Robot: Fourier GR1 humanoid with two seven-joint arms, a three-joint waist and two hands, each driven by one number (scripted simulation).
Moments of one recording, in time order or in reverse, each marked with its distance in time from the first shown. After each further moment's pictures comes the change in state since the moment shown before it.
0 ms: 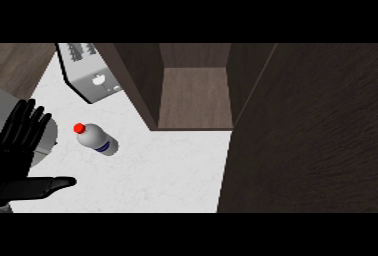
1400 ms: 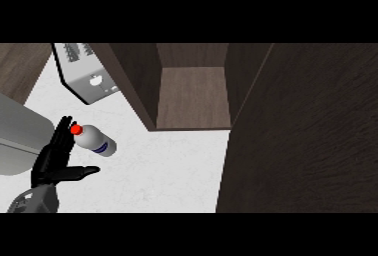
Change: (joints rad) left arm -0.310 0.095 0.071 1.097 -0.167 -0.123 -0.655; right arm -0.035 -0.060 0.067 -0.002 0.012 -0.090 0.011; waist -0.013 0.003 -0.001
